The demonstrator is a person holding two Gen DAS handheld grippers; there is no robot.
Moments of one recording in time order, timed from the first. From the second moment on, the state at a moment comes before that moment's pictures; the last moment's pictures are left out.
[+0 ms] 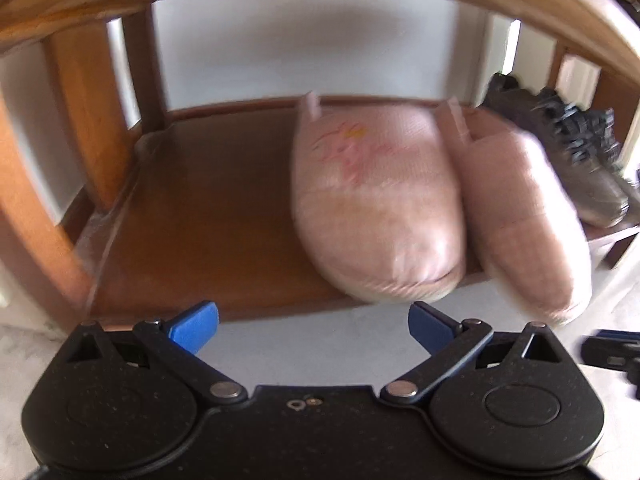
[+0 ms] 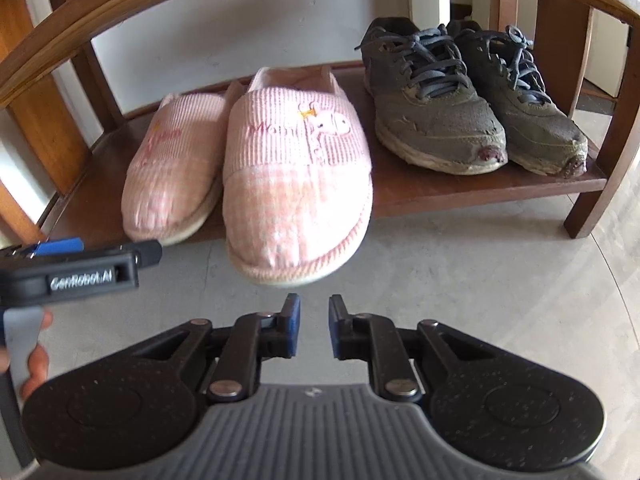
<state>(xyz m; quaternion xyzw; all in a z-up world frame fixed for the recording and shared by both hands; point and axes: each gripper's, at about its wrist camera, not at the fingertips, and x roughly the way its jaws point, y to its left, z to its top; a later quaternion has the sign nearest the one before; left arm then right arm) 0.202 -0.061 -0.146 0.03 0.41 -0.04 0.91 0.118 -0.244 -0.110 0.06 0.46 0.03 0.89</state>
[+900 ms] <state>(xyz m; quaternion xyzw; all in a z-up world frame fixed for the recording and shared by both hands) 0.196 0.016 -0.192 0.07 0.55 0.02 0.84 0.019 -0.337 0.007 0.13 0.45 0.00 0.88</state>
